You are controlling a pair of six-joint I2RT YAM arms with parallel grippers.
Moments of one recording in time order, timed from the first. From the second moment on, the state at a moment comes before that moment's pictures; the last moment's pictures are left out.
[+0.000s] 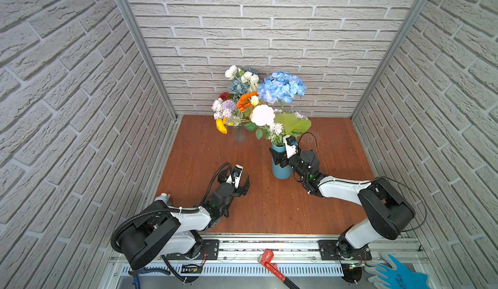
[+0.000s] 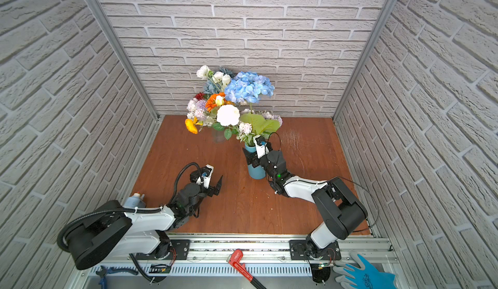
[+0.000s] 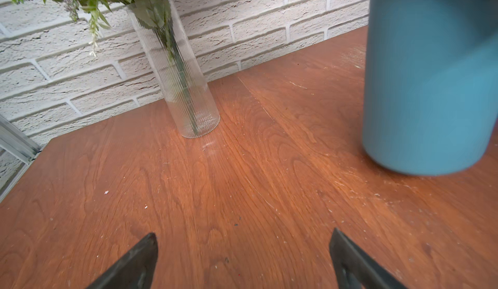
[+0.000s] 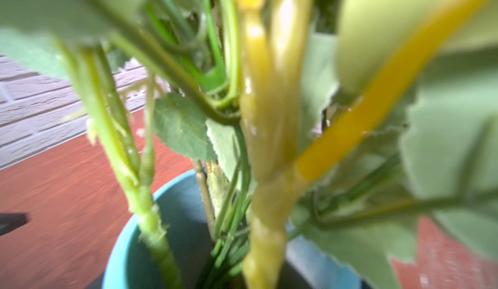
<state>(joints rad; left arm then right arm) -0.77 1.28 0.17 0.83 -0.45 0.08 0.51 1.56 0.67 0.78 0.02 0.03</state>
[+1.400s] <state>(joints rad) -0.77 1.30 0.21 0.79 -0.45 0.08 0.29 2.07 1.10 1.05 -0.18 0.02</state>
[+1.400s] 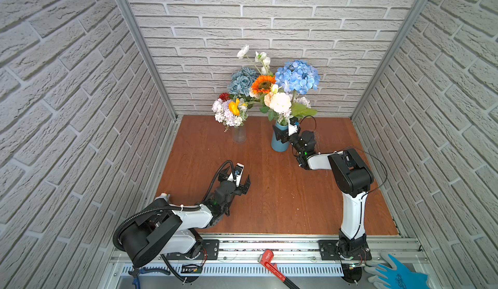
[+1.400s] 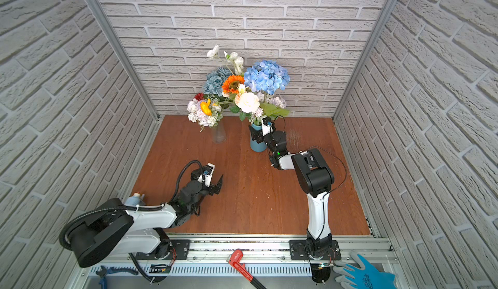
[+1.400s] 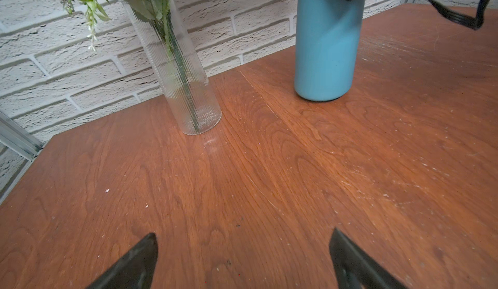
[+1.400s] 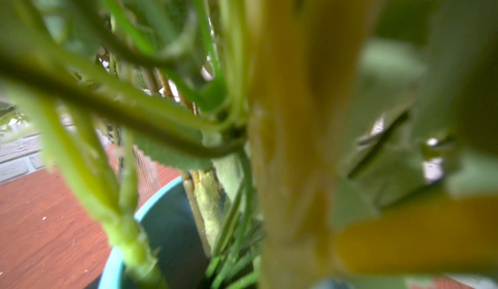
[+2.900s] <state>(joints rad) -0.77 1.27 0.23 0.76 -0.45 0.08 0.29 1.90 0.77 1.27 -0.17 0.08</state>
